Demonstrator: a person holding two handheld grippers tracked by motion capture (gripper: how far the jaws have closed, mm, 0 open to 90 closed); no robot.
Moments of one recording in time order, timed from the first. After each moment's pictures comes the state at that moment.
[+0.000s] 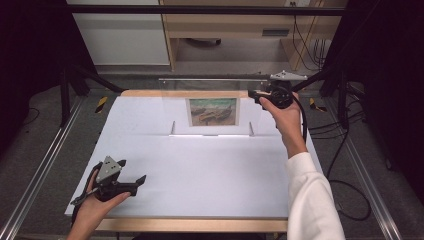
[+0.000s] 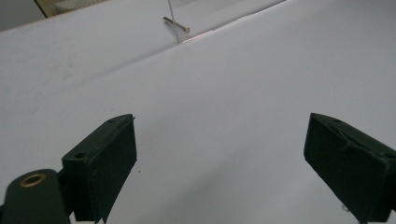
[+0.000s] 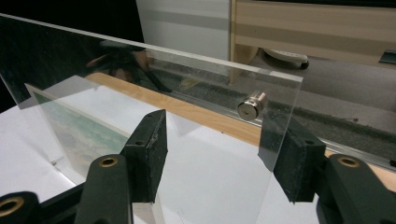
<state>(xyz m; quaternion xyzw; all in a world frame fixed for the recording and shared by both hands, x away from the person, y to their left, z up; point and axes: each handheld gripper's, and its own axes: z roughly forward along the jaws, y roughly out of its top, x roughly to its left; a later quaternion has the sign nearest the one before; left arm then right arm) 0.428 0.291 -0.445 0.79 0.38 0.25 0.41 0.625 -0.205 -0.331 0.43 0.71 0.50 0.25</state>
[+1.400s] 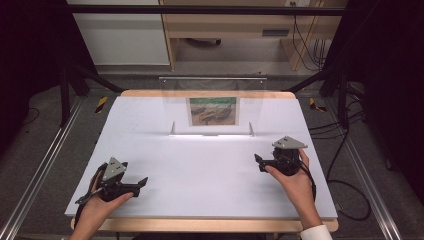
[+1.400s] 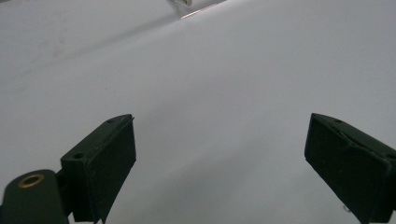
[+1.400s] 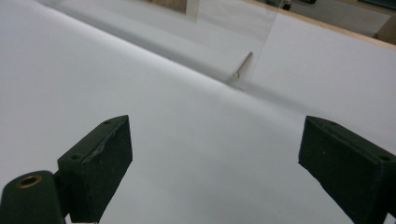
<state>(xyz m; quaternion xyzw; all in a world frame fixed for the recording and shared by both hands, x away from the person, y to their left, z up) 0.435 0.287 -0.461 0.80 0.40 0.24 0.38 0.481 -0.219 -0.440 0.44 0.77 0.38 0.28</state>
